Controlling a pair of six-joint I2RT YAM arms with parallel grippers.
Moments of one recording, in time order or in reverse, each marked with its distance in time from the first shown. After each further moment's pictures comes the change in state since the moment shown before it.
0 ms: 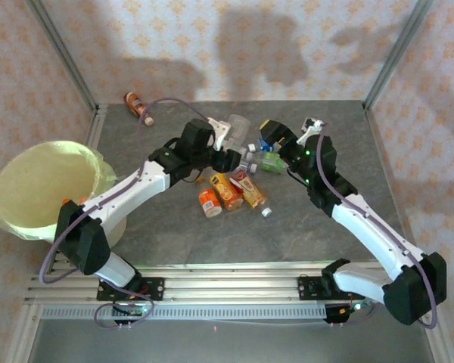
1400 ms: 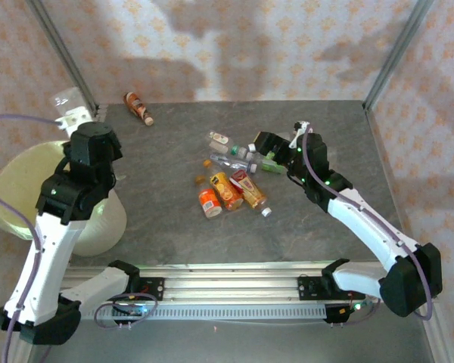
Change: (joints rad) left arm 0.322 -0.536 0.158 -0.550 -0.917 -0.192; right arm -0.001 0.067 0.025 -0.137 -0.011 -0.209
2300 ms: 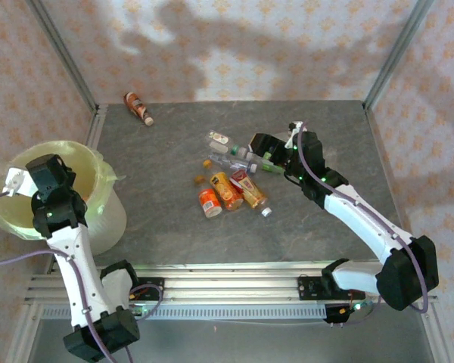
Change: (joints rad) left arm 0.809 -0.159 -0.444 0.208 0.461 -0.440; right arm 0.000 0.048 0.013 -0.005 -0.051 0.000
